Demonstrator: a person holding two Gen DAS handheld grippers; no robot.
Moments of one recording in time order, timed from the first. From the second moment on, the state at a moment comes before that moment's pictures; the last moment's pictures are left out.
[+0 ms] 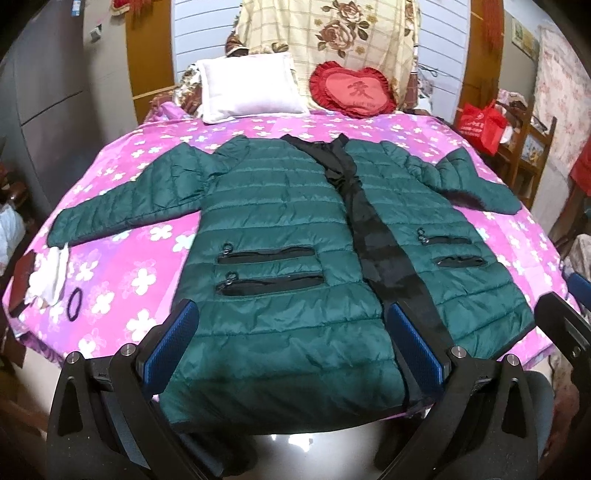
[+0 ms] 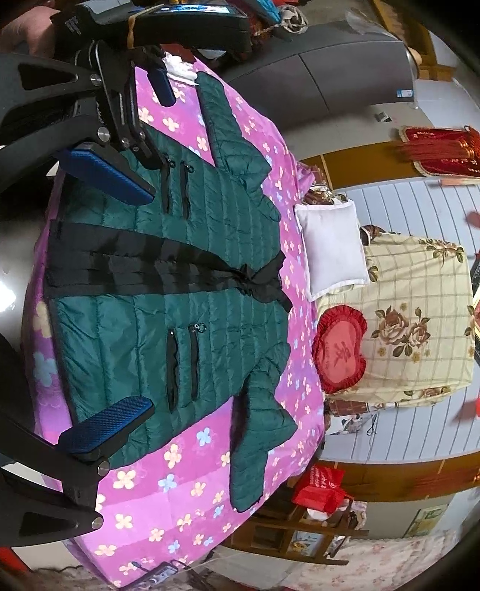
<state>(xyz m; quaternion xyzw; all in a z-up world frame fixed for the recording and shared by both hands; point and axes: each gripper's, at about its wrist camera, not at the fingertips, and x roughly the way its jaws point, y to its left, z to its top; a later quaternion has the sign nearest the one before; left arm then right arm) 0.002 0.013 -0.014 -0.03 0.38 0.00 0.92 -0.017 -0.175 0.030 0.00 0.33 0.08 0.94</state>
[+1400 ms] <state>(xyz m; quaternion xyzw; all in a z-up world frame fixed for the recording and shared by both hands) 0.180 0.034 -0.007 0.00 0.38 0.03 0.93 0.167 -0.161 0.008 -0.05 0.32 0.04 0.94</state>
